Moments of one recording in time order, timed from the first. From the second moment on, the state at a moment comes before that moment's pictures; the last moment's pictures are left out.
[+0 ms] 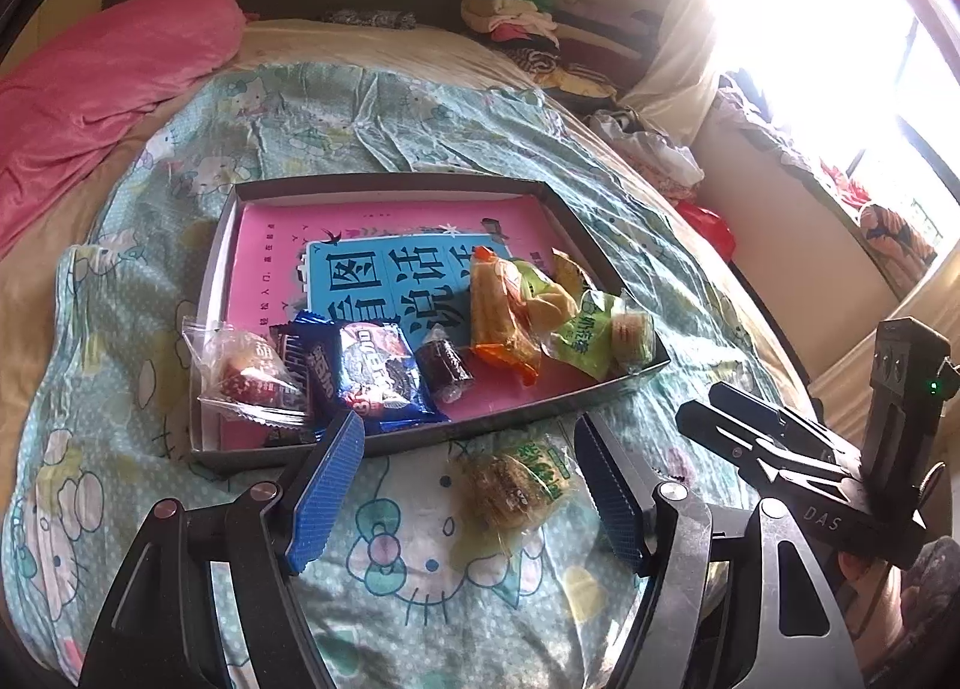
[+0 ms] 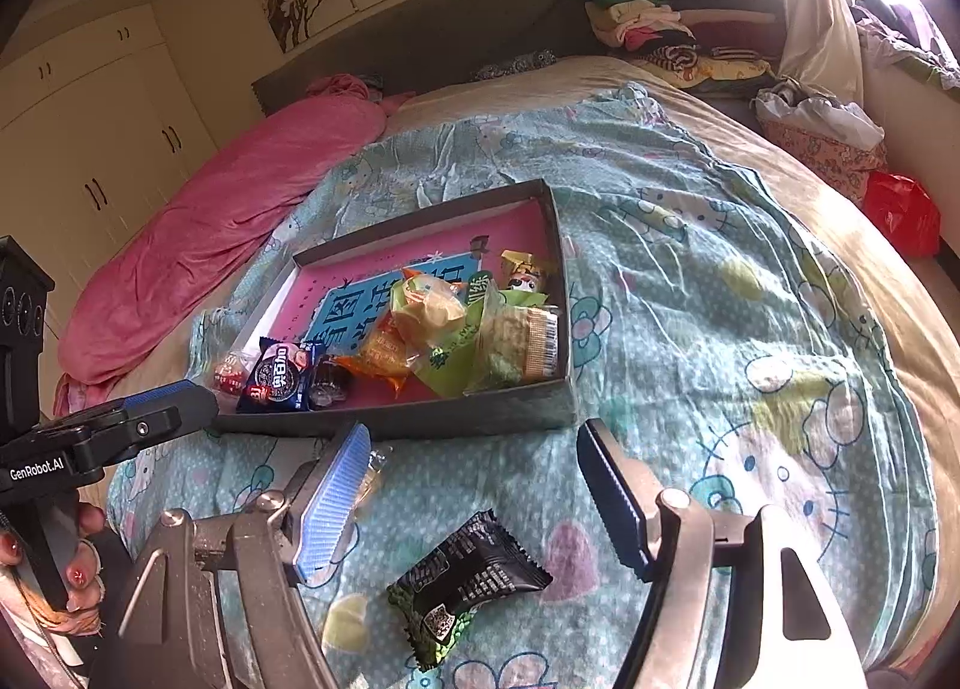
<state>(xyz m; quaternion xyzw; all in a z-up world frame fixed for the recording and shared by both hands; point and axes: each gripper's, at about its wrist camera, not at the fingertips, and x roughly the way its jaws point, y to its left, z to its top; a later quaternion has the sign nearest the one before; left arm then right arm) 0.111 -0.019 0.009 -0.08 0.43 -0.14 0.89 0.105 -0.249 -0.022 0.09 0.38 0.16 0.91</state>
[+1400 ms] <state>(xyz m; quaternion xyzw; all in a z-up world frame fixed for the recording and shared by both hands) 0.131 -0.067 -0.065 -0.04 0.52 -0.17 0.84 0.102 -0.202 -0.079 0.00 0.51 0.18 0.84</state>
